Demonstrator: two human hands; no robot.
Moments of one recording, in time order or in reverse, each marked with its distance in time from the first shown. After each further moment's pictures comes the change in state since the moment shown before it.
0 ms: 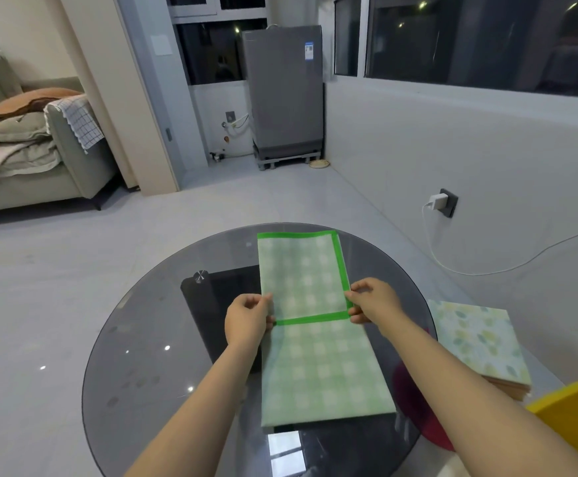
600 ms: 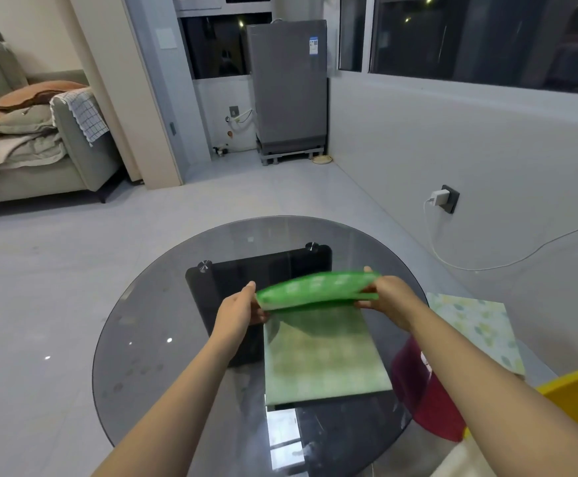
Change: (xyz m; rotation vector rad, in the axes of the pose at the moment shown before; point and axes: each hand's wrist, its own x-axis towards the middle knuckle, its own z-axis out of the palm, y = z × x) left_hand -0.016 0.009 -0.031 -0.131 -0.188 -0.037; right_hand -0.006 0.001 -0.024 0.181 -0.209 0.029
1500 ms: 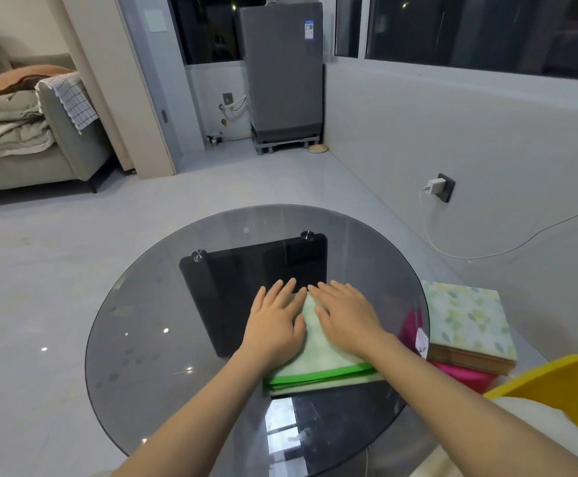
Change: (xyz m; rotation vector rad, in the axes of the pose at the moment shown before) left_hand -0.025 -0.034 0.038 1.330 -0.224 0.644; right_hand -0.037 0.039 0.050 -1.358 -0.011 -0.551
